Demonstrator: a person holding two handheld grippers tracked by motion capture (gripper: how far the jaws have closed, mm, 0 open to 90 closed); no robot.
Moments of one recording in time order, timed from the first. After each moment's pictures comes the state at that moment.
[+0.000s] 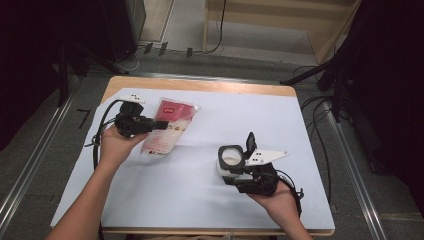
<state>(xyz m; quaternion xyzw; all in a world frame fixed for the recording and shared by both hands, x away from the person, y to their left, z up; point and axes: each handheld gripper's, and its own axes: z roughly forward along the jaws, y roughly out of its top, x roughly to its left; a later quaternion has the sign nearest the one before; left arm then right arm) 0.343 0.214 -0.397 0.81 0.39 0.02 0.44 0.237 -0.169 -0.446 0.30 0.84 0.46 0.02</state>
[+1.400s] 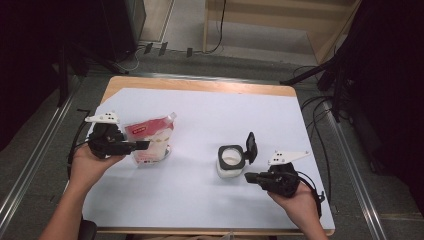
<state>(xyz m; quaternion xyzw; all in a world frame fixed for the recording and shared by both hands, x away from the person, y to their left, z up) 0.289 0.261 -0.406 0.81 0.38 0.03 0.45 0.237 -0.218 -0.445 0.34 0.84 0.43 0.00</state>
